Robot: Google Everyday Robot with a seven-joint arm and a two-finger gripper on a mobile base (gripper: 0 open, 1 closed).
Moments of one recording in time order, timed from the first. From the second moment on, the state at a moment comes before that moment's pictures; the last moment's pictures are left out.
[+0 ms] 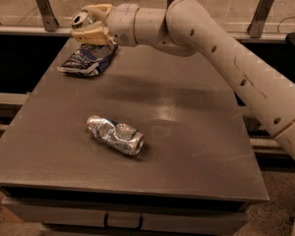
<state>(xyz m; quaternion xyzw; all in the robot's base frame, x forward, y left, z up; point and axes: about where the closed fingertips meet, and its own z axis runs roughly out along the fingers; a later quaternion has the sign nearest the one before) 0.676 0.146 1.002 -0.53 0.49 0.28 0.63</state>
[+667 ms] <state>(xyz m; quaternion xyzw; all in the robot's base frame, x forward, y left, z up) 0.681 0.180 0.987 -0.55 0.48 0.29 0.62</state>
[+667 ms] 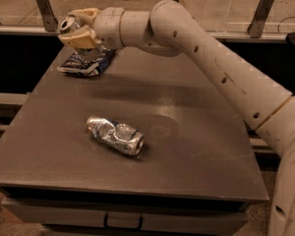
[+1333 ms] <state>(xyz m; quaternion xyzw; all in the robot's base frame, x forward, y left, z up) 0.681 0.164 0.950 -0.54 0.52 0.28 0.60</state>
